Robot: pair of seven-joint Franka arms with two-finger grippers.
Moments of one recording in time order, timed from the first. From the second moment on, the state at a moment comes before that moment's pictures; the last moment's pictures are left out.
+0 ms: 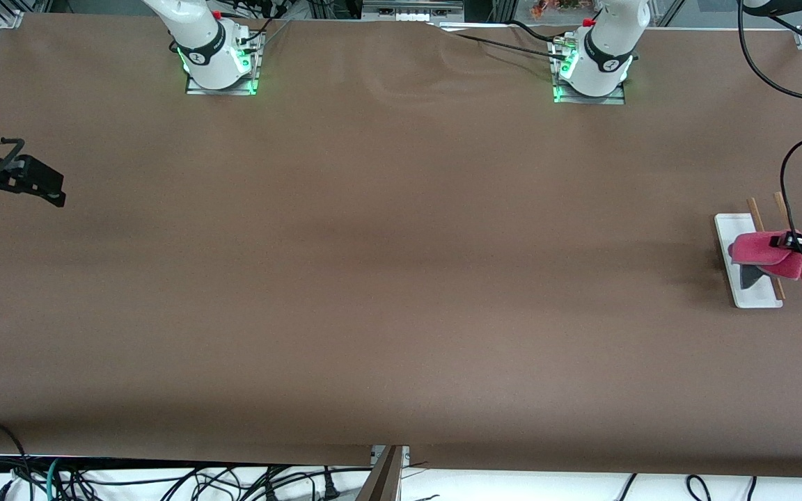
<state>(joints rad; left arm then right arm) 0.45 0.68 -0.08 -1.24 0.15 1.49 0.59 -0.08 0.20 0.14 -1.29 -0.12 1.49 -0.02</state>
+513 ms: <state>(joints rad) 0.53 0.69 -0.08 -1.24 0.24 1.58 0.73 -0.10 0.16 0.11 -1.34 -0.12 1.44 -0.09</state>
